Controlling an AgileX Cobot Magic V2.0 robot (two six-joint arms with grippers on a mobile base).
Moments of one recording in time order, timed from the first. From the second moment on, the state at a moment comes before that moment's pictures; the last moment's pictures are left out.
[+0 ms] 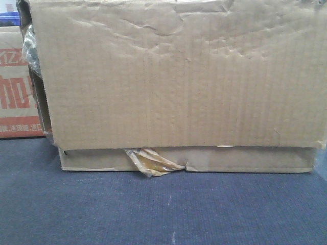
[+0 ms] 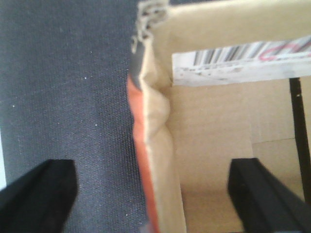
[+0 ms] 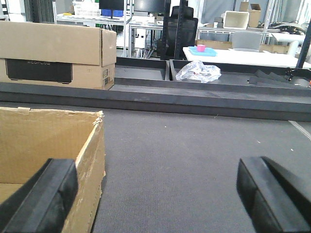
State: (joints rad) left arm 0.17 1.89 -1.72 -0.04 1.14 0.26; right arm 0.04 0.52 -0.70 0.06 0.31 -0.07
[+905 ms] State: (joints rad) left arm 0.21 1.65 -1.85 0.02 1.17 0.18; right arm 0.04 0.52 -0.70 0.06 0.31 -0.07
